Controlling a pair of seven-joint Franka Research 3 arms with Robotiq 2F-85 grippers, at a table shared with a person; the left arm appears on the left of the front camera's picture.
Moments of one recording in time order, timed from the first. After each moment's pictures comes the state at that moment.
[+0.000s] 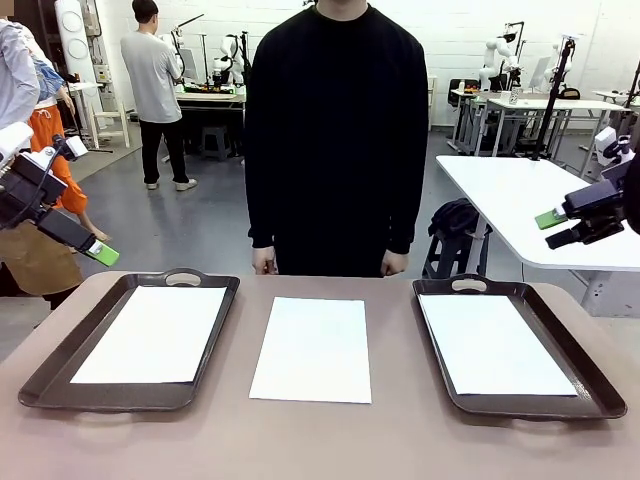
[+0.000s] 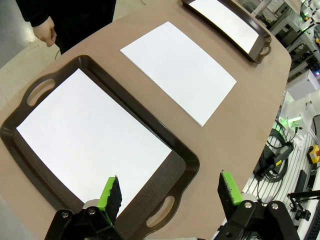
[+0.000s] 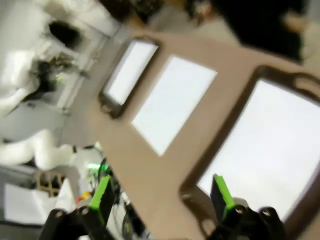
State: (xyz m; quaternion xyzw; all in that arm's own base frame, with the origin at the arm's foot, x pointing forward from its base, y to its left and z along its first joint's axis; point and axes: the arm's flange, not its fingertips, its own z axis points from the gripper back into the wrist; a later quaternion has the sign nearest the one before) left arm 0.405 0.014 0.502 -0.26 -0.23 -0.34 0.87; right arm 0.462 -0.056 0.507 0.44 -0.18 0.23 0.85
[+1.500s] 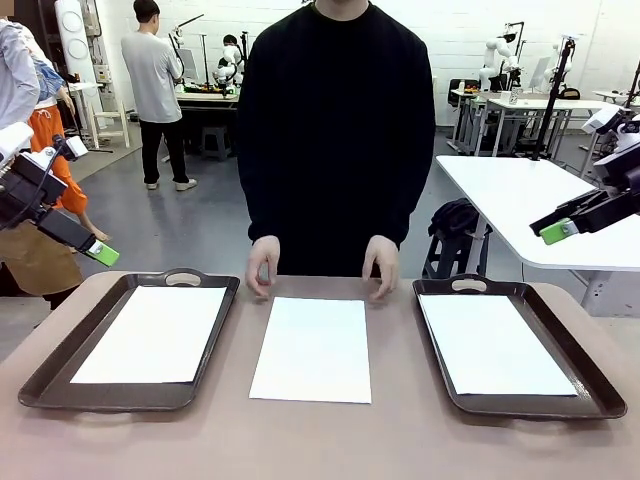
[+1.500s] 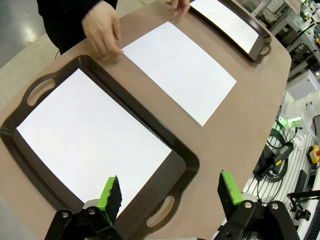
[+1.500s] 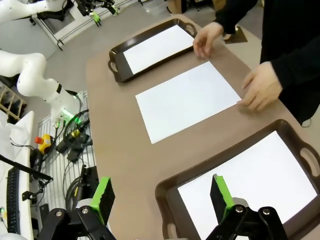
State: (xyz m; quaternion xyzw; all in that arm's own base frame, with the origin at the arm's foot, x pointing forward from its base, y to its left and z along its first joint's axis) left arm 0.405 0.014 0.502 -0.26 -0.23 -0.34 0.87; right arm 0.430 -0.023 0.534 0.35 -0.27 0.46 0.77
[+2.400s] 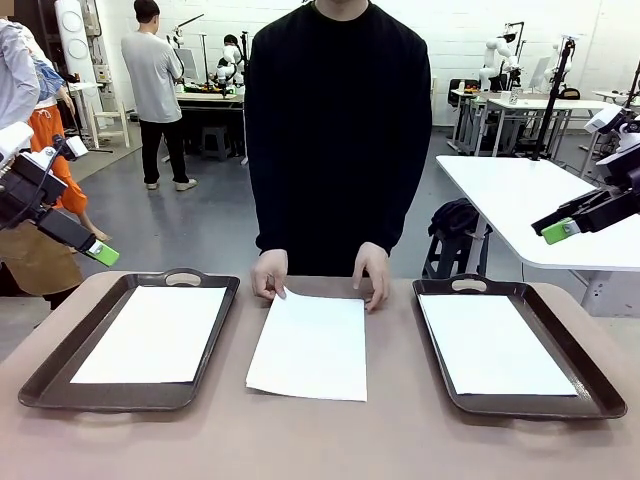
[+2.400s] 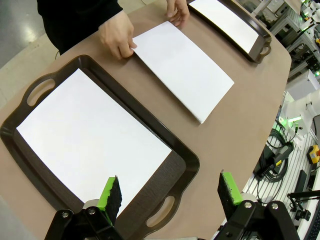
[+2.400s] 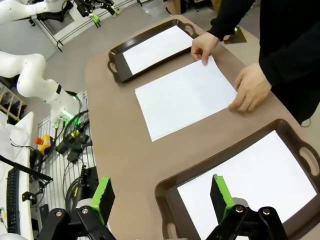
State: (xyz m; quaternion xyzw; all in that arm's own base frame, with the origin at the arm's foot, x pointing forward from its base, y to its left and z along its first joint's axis) left arm 0.405 0.014 0.502 -0.26 -0.23 -0.34 0.87; right arm 0.430 -0.026 0.534 0.35 -0.27 0.46 0.77
